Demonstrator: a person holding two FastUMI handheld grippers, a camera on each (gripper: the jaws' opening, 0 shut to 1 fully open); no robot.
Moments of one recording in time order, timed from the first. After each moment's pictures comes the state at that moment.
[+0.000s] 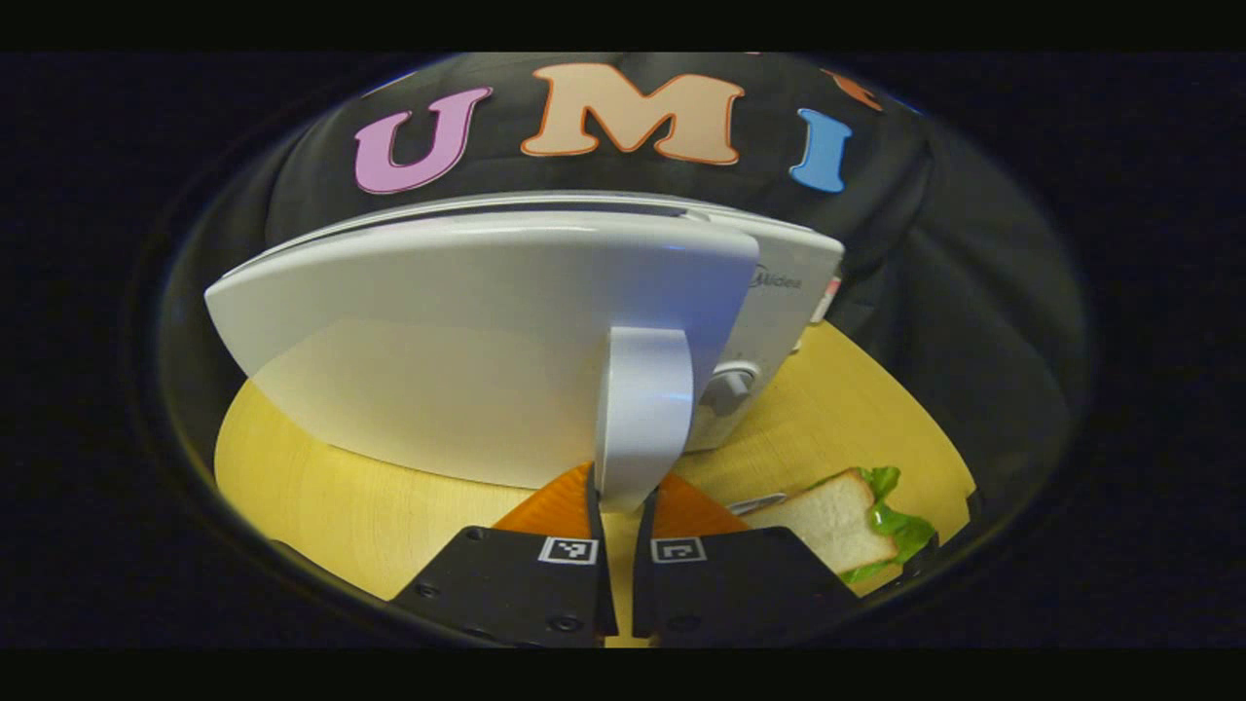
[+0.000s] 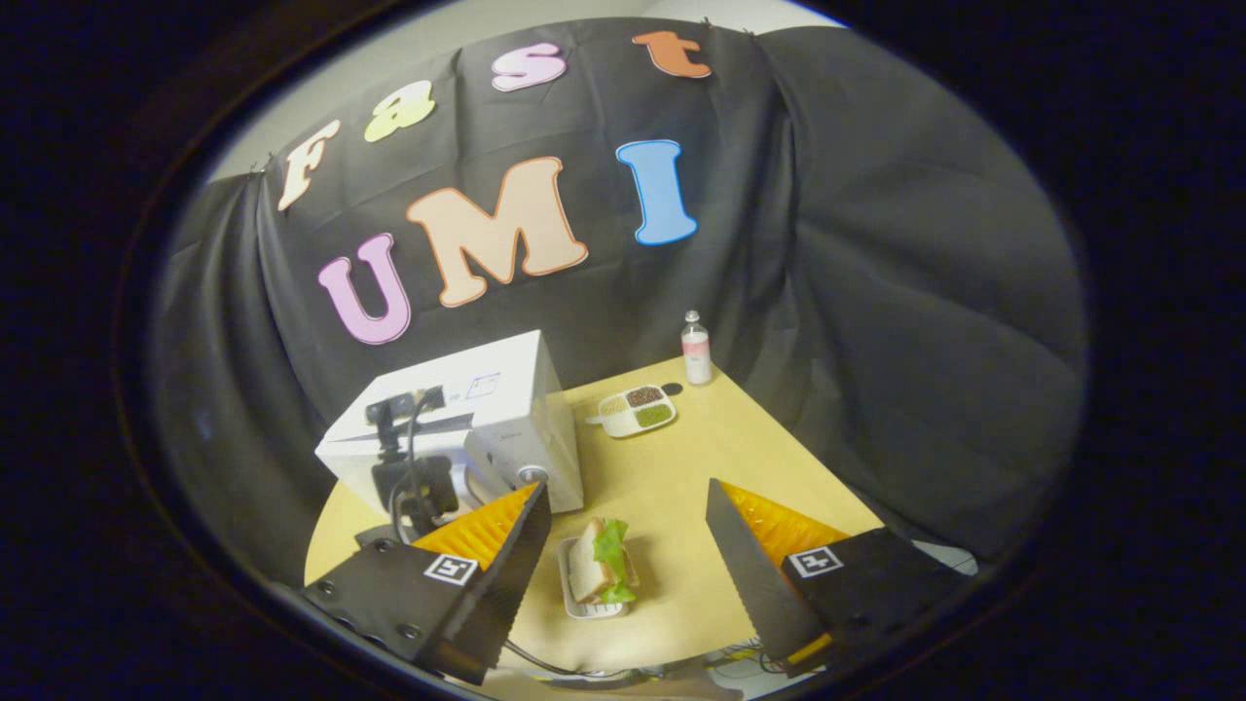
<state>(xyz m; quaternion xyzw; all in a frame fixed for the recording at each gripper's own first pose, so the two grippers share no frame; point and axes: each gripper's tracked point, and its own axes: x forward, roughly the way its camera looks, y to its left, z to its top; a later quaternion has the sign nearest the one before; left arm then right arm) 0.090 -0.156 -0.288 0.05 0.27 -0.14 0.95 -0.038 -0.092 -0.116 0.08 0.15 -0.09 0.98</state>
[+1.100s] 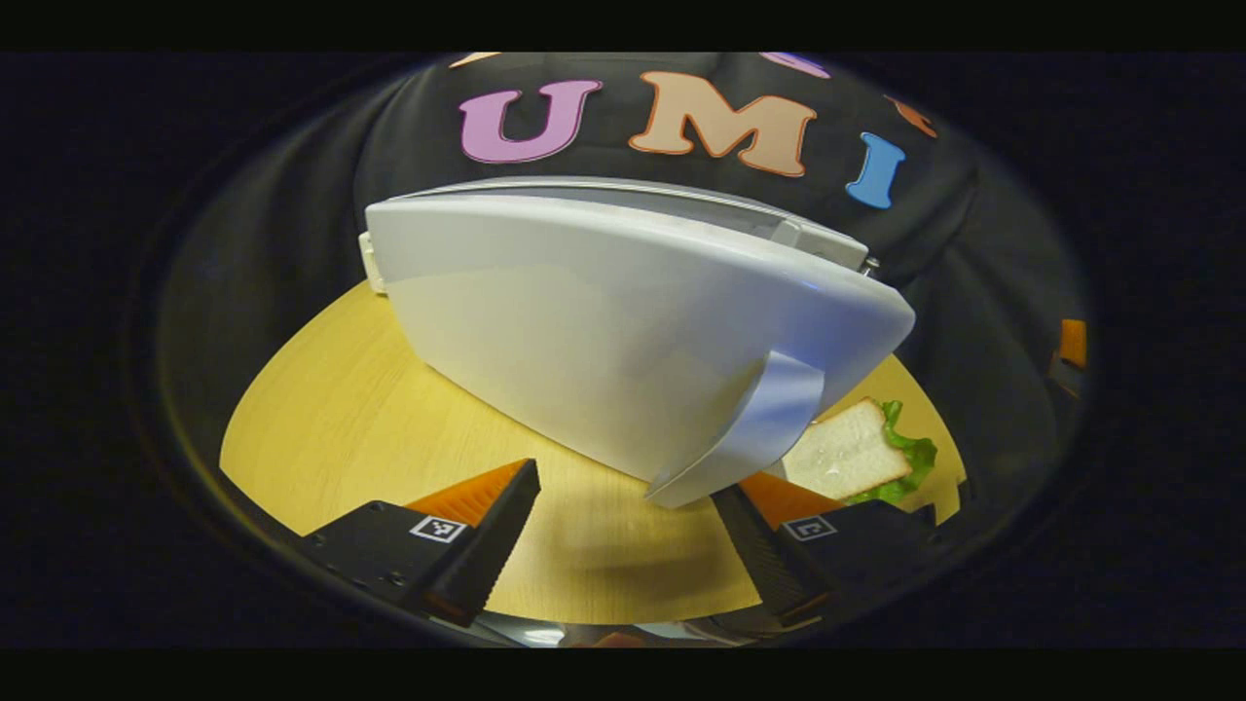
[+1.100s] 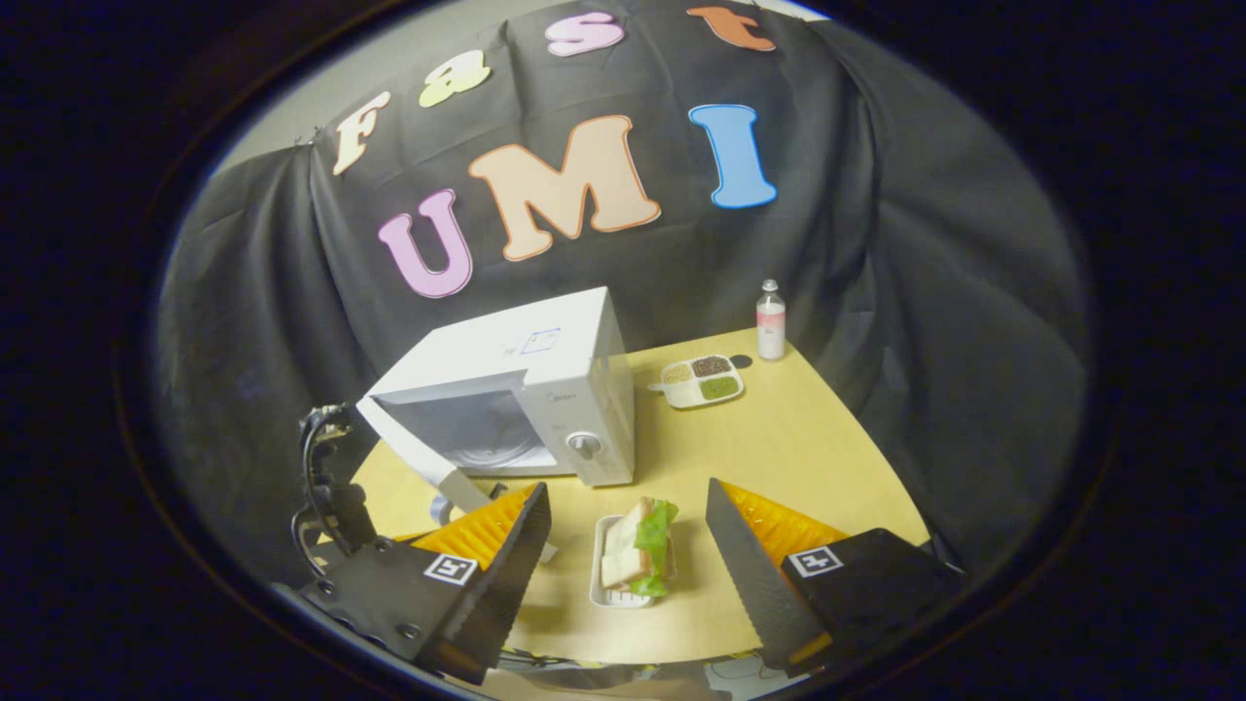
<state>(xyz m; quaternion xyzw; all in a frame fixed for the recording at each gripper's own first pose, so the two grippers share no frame) 0.002 -0.064 -0.284 -0.01 0.31 -0.05 0.95 -0.011 -0.054 -0.146 0.05 0.20 0.03 0.98</state>
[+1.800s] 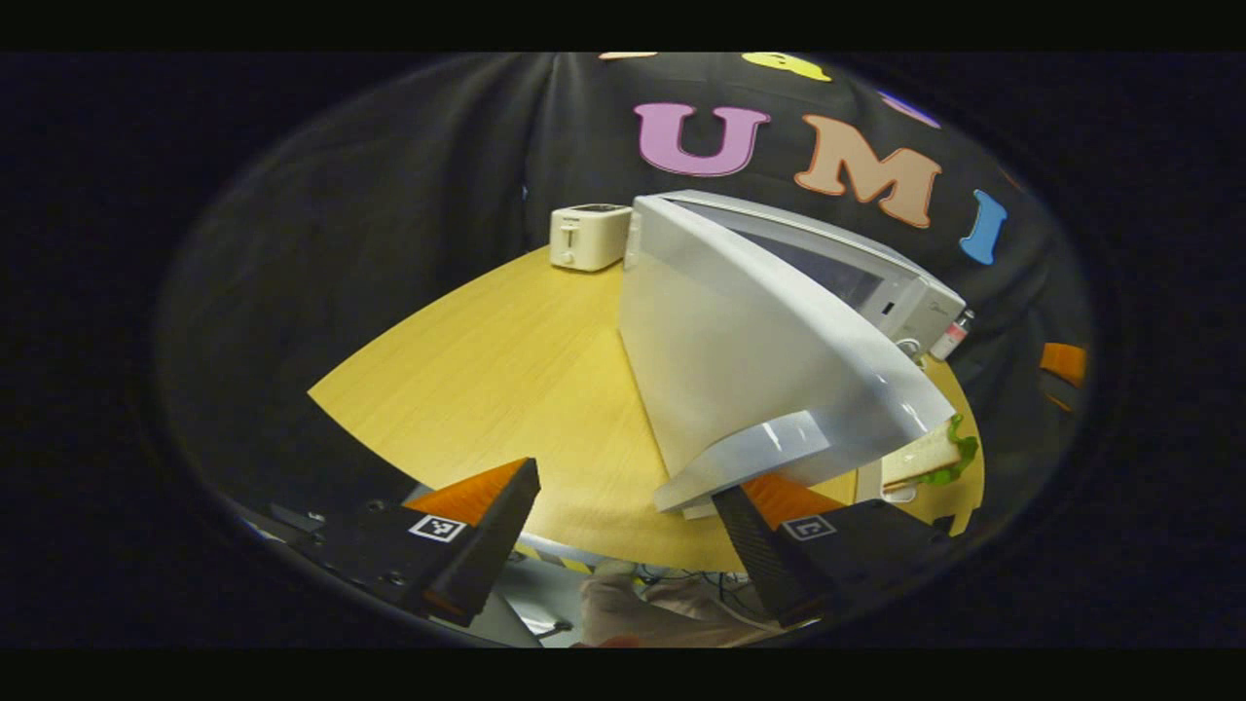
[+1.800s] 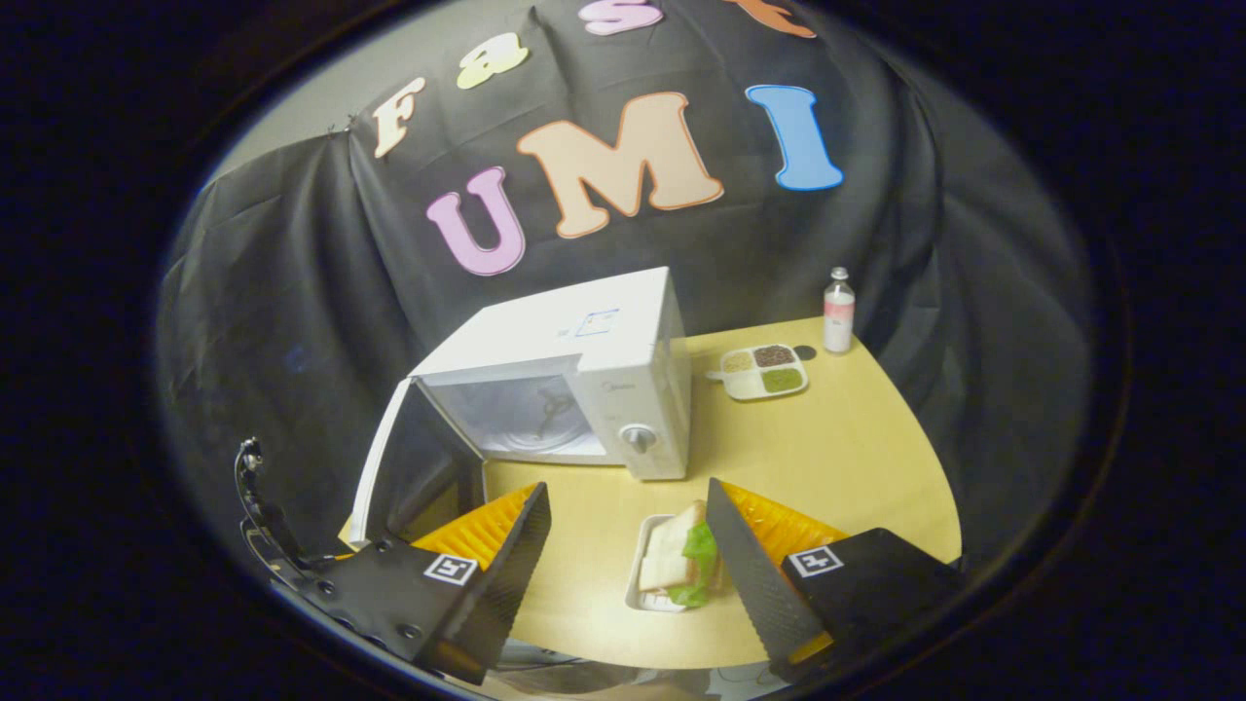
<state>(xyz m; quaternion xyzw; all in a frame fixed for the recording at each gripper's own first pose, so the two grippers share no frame) -0.103 0.081 -0.258 -0.07 0.29 0.12 0.95 0.007 -0.005 -0.155 0.05 0.23 0.12 0.96</state>
